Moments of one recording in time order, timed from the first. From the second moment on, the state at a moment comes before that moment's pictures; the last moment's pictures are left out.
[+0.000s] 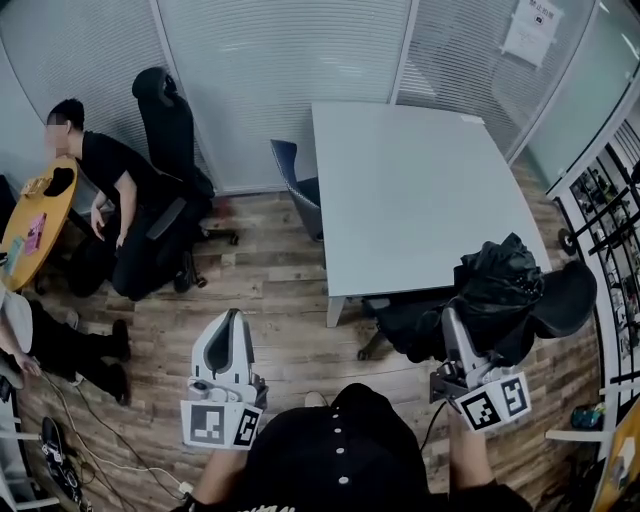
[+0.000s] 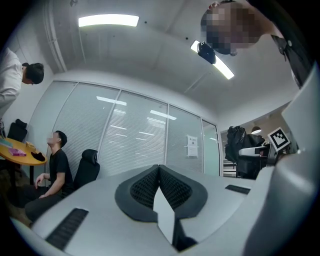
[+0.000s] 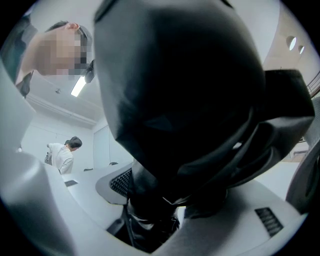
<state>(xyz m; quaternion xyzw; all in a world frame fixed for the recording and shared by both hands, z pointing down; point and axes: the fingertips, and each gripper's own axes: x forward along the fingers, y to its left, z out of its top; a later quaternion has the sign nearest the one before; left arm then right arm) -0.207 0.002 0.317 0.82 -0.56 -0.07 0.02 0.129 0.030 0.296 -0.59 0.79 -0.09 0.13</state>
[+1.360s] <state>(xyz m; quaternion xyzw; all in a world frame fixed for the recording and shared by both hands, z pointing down) -0.164 -0.162 0.312 0.82 -0.57 -0.05 0.02 0.169 -0.144 0.300 -0.59 0.79 -0.10 0.12</state>
